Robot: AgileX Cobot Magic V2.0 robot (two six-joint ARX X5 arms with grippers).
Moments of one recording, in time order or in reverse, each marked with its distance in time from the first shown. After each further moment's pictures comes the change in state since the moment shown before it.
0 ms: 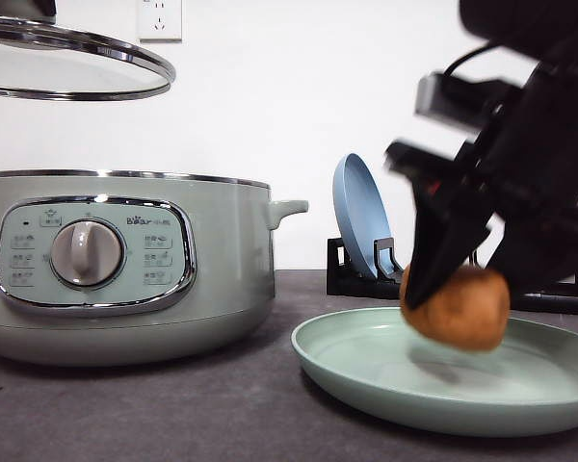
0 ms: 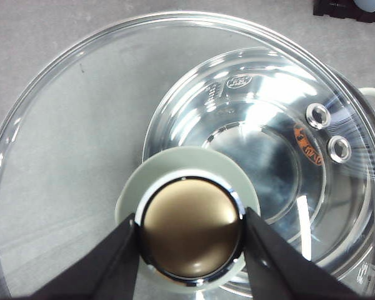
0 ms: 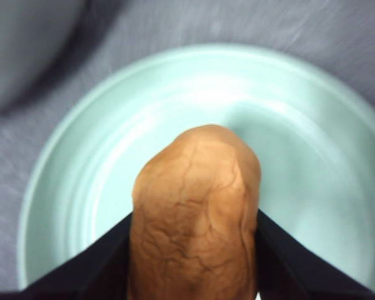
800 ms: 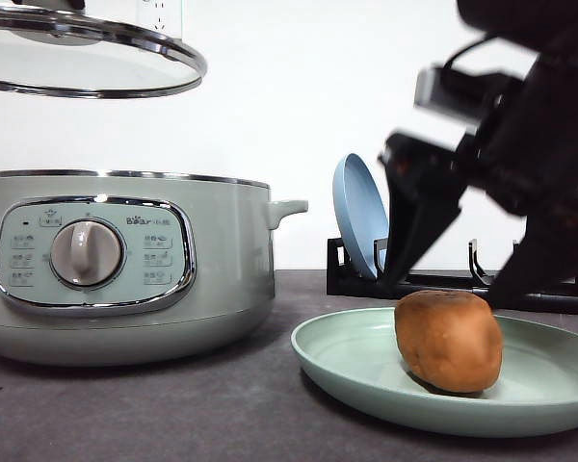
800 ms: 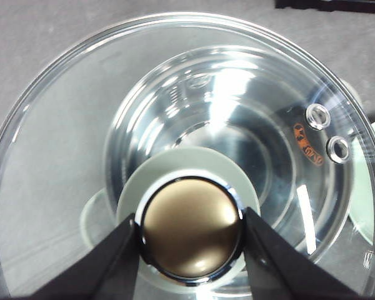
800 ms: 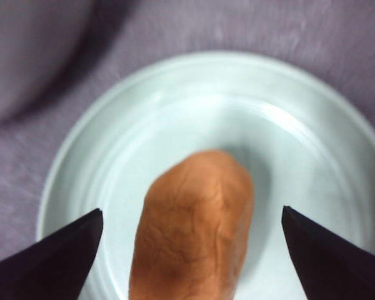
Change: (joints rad) left_arx -0.096 0.001 0.000 0.009 0.005 -0.001; right_arx 0.006 -0.099 0.003 -0.037 0.025 0.004
